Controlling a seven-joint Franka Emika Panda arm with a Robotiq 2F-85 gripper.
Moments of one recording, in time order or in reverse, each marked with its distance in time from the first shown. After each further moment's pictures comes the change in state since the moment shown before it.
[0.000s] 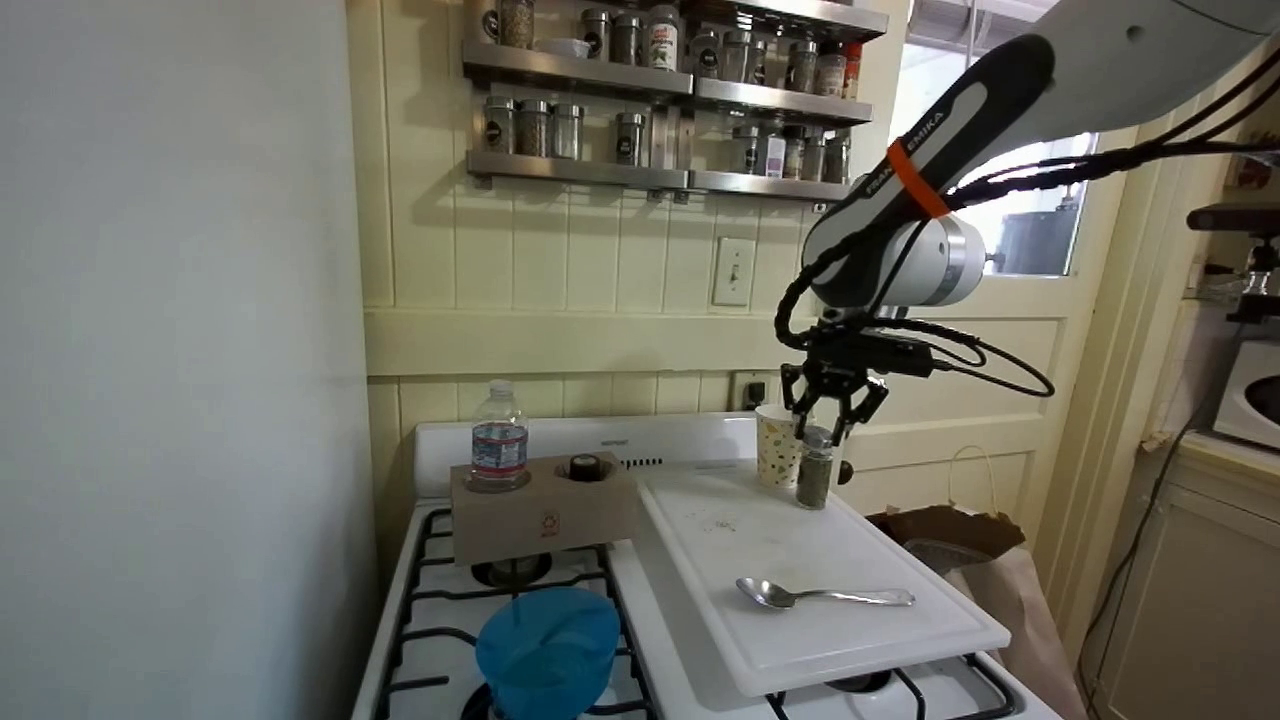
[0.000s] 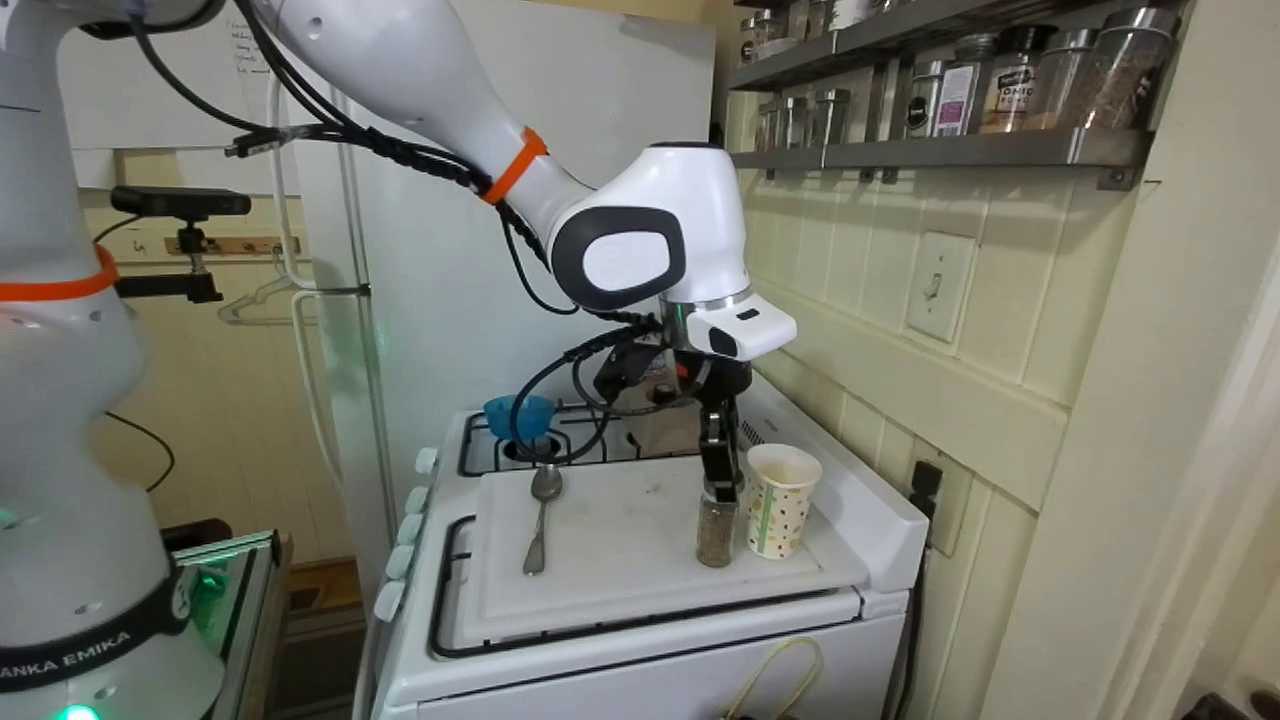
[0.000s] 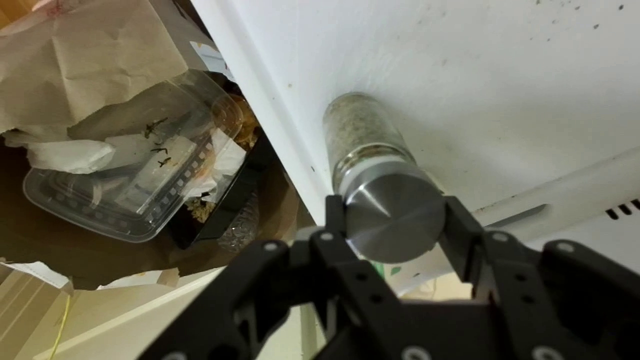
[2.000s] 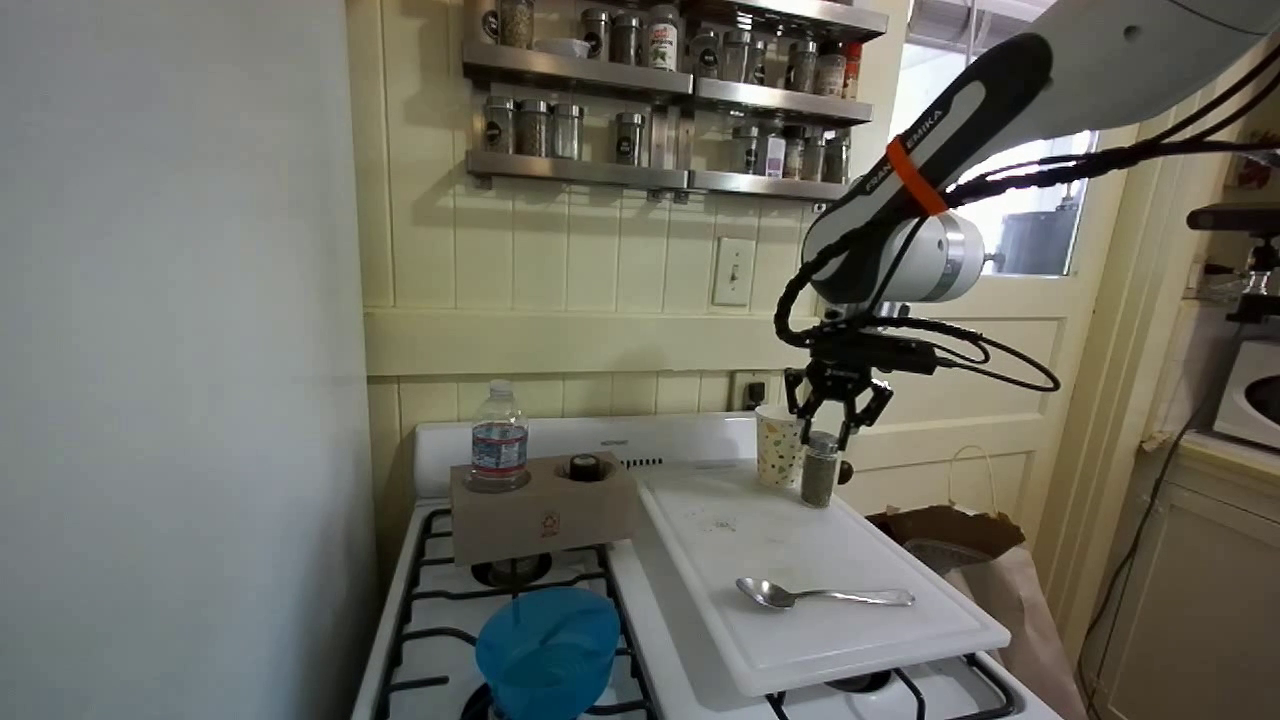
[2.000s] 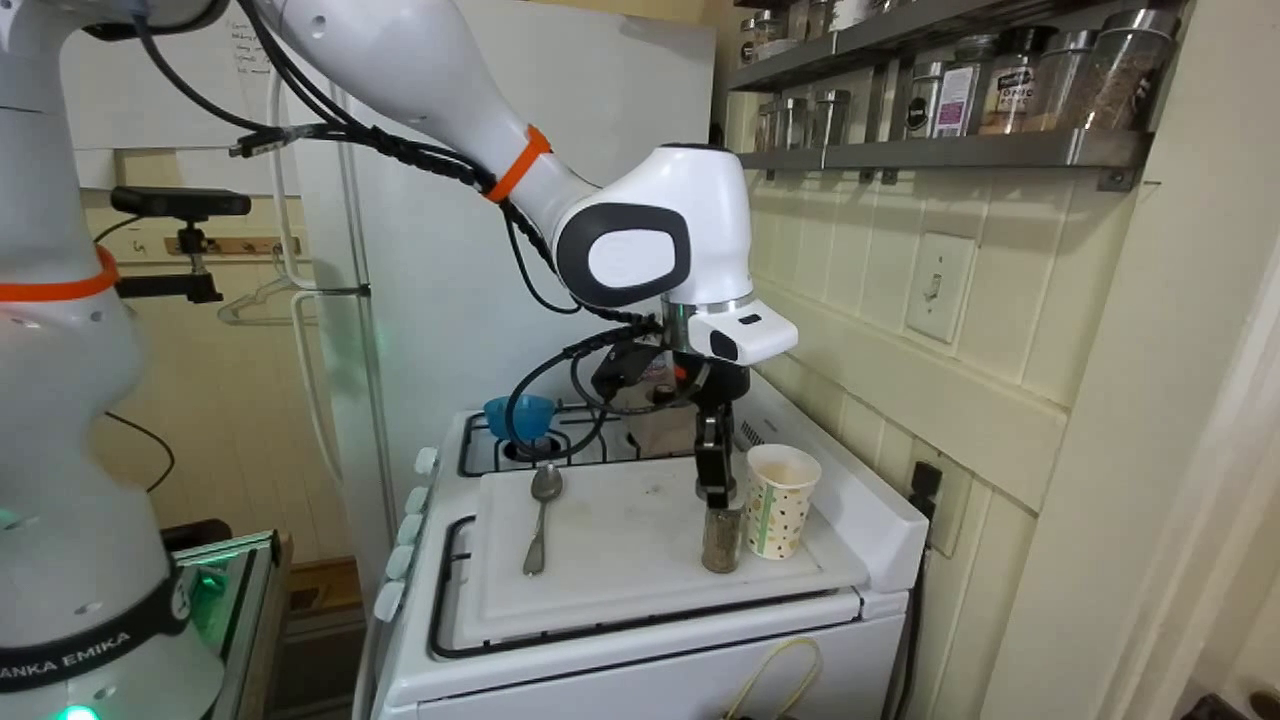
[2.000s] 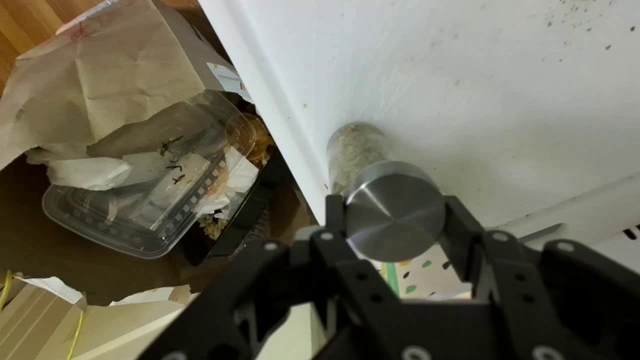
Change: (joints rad) arm 0.002 0.005 -0.007 0.017 -0.001 -0.067 0.000
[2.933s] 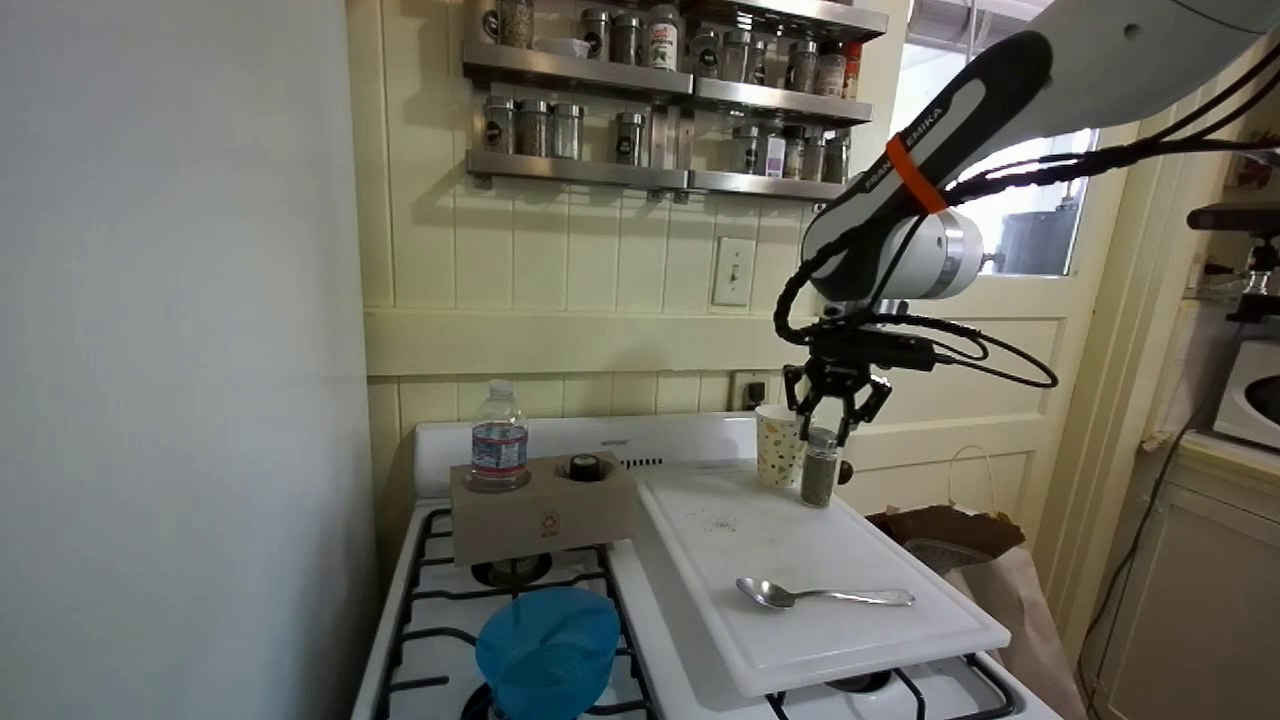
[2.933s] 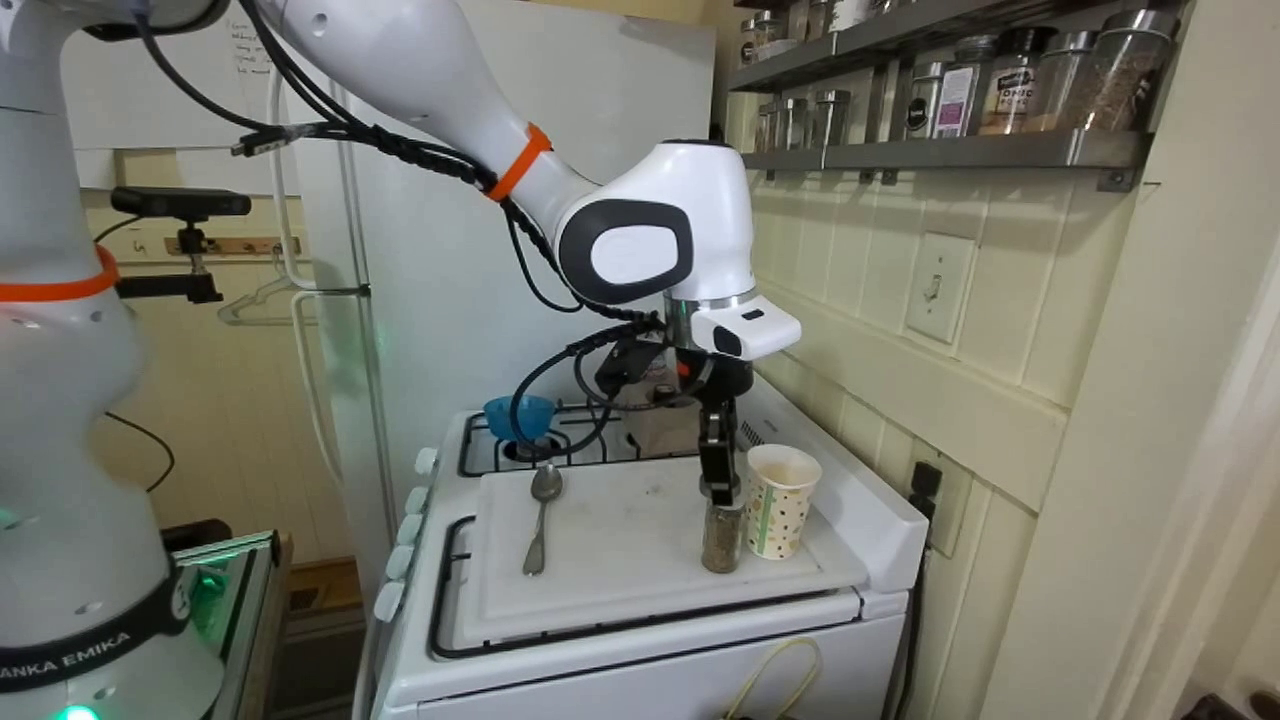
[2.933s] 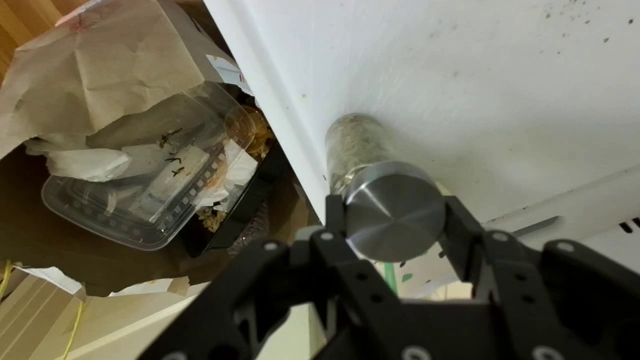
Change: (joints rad) arm 0.001 0.000 -0.001 0.009 -0.008 0.000 0.000
